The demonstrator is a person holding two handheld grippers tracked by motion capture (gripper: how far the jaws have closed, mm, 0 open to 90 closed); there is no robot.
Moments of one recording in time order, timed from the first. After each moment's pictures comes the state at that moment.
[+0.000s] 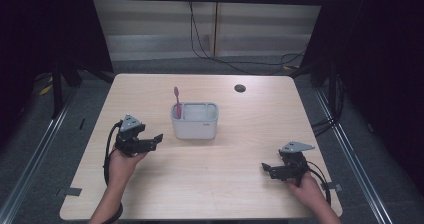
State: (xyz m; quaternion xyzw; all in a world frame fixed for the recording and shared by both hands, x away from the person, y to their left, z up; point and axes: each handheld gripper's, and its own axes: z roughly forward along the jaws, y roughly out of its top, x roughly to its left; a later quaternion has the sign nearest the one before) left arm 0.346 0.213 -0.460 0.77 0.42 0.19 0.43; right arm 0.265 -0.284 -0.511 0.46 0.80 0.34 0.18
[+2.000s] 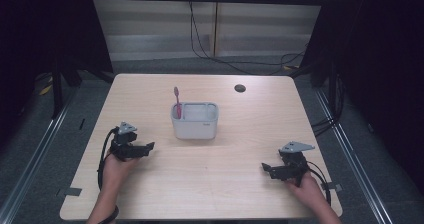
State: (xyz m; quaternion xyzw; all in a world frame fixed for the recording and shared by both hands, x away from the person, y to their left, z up) left arm 0.352 0.235 -0.493 0.80 0.46 0.17 0.36; right arm 0.265 -0.284 -0.511 0.46 0.80 0.34 0.18
